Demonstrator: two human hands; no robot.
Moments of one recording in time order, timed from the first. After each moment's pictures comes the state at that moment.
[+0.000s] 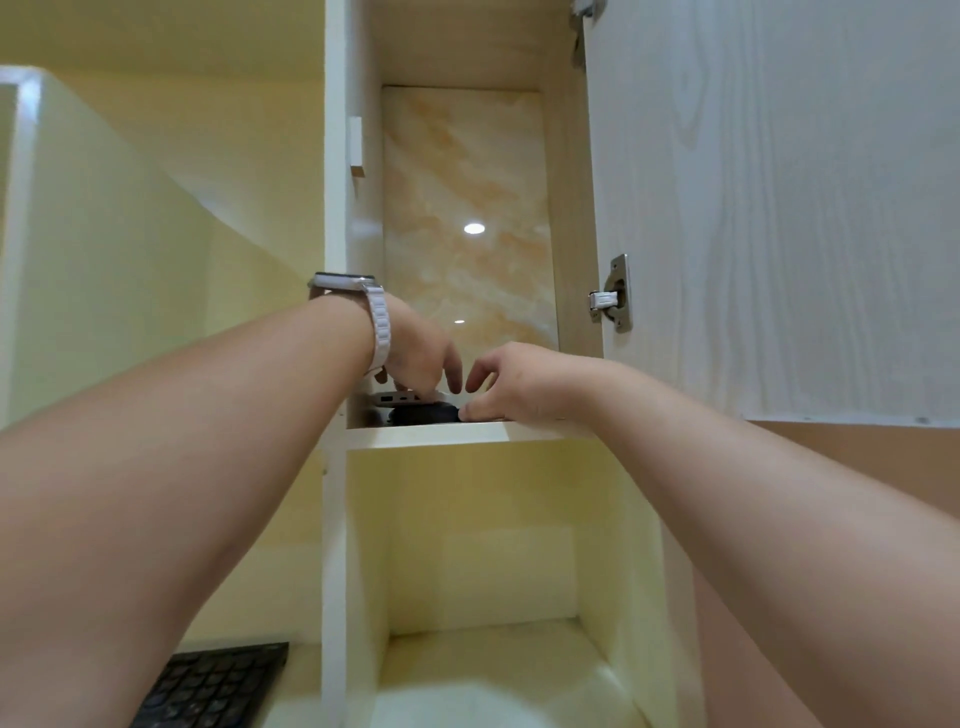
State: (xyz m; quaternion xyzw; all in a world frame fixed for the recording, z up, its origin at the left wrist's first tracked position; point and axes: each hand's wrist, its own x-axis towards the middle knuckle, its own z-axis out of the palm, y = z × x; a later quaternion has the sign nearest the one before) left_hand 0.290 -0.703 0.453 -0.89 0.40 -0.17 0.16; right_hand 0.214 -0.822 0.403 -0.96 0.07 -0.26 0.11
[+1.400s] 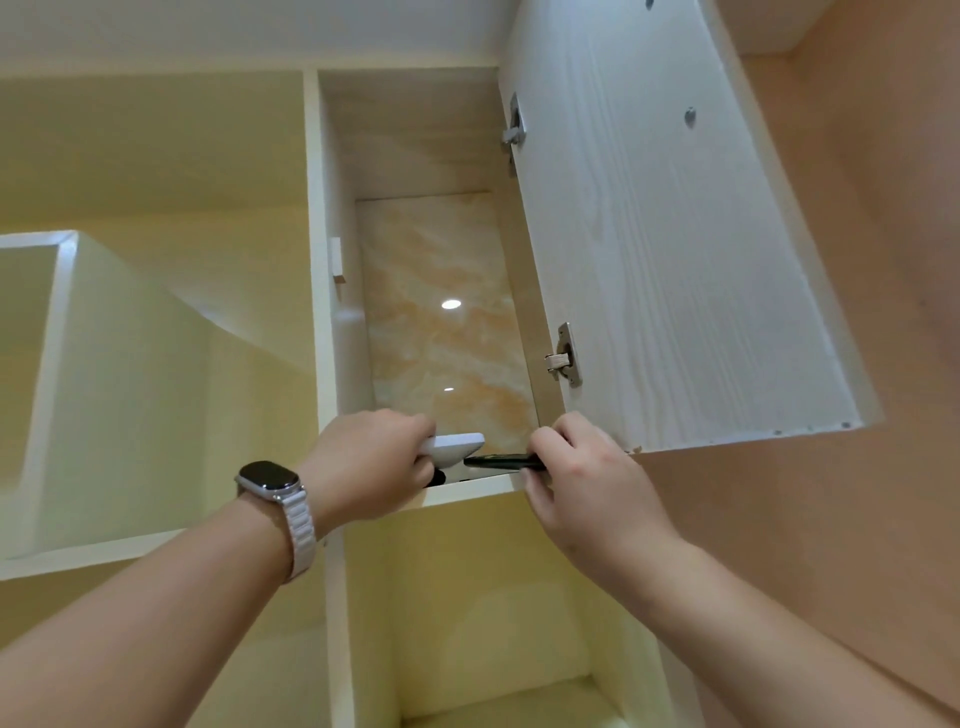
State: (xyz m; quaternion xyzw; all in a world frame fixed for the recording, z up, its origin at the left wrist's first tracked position) left_hand 0.278 -0.661 0.392 -0.75 0.43 -0.50 0.01; right_hand 0.149 -0.821 0.313 -0.75 0.05 -0.66 -0.08
